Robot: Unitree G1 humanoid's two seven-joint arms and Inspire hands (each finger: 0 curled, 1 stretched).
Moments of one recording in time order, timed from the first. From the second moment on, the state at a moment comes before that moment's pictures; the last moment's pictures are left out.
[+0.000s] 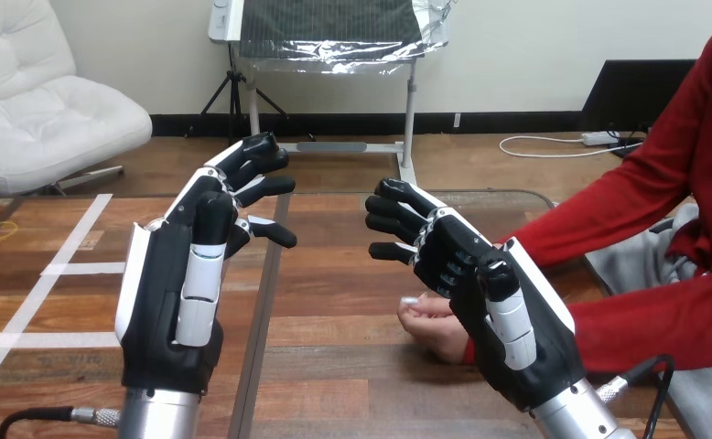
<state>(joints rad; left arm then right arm) 0.20 0.02 -0.02 -0.15 -0.07 -0.50 -0.13 0.09 -0.12 0.10 0.05 0.25 -0.47 0.51</state>
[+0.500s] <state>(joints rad) 0.20 0.02 -0.02 -0.15 -0.07 -0.50 -0.14 0.09 -0.12 0.10 0.05 0.25 -0.47 0.51</state>
